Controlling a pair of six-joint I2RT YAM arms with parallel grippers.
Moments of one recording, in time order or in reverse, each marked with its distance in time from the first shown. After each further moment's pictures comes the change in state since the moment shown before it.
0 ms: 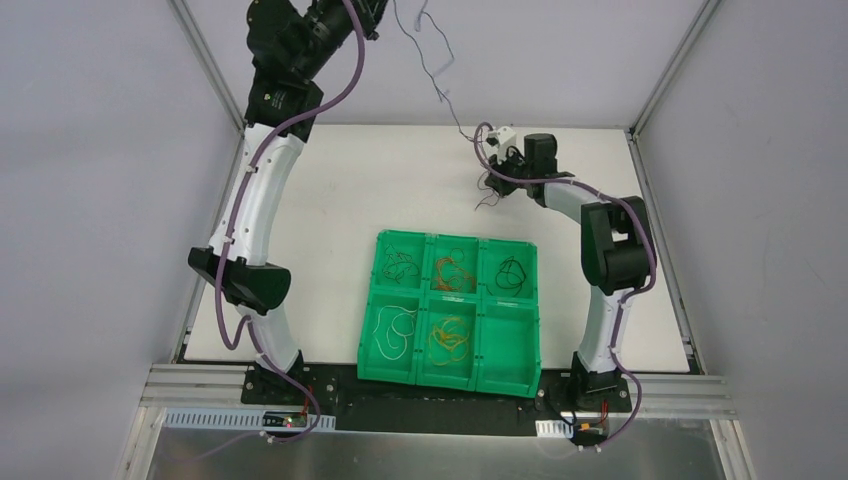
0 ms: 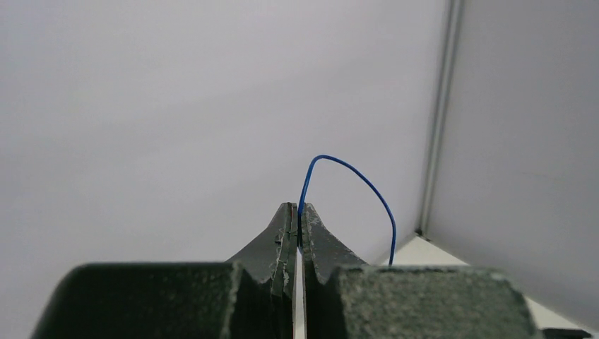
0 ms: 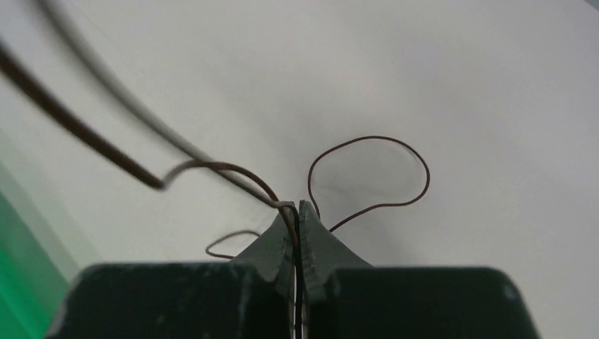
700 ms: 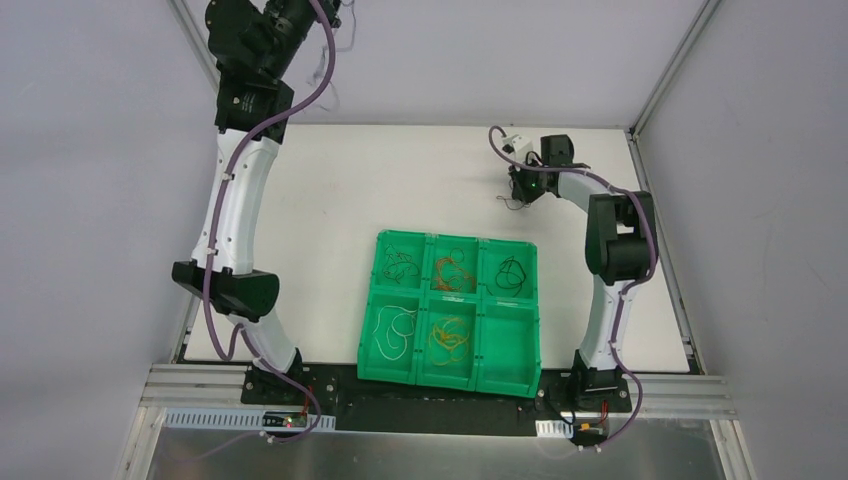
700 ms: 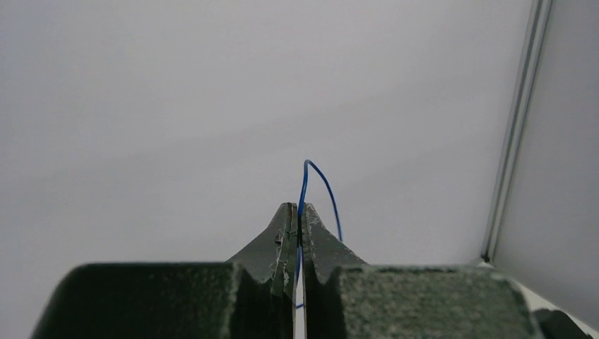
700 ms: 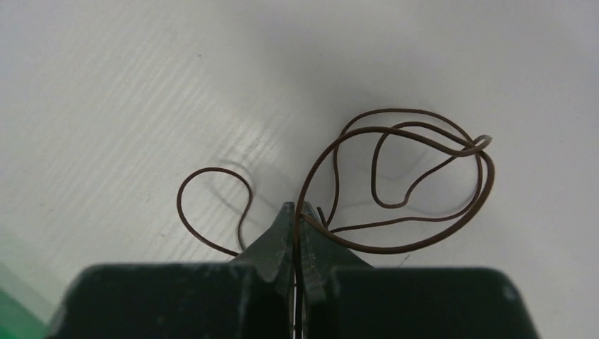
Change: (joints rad) left arm 0.108 -0.050 0.018 0.024 -0.124 0.068; right arm -0.126 0.090 0.116 -0.331 0.131 -0.217
